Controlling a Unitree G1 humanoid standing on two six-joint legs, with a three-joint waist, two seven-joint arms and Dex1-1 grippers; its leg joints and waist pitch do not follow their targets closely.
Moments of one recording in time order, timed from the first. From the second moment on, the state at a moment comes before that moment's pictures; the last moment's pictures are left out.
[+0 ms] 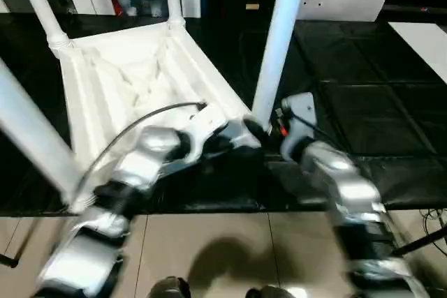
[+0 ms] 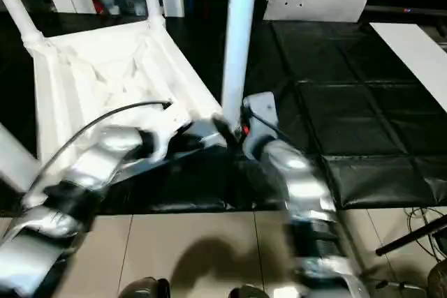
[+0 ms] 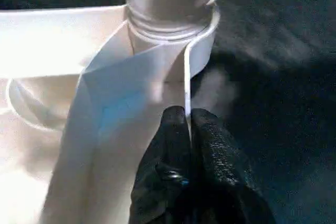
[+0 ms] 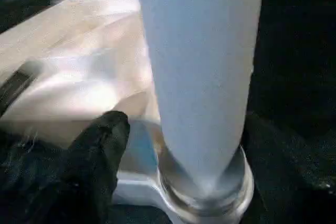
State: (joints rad) left arm -0.65 0.33 -0.29 0.55 0.05 0.16 -0.99; right arm -0.42 -0.19 0.03 0.25 0.16 0.32 0.68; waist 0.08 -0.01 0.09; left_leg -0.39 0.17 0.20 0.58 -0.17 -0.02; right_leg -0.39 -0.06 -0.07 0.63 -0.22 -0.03
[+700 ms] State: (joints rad) left arm -0.62 0.47 -0.40 0.50 -0.01 -0.03 -1.46; right arm -0.47 -0.47 0.22 0.32 0.26 0.16 1.49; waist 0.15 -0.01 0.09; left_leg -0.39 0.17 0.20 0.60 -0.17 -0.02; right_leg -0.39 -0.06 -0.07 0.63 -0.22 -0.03
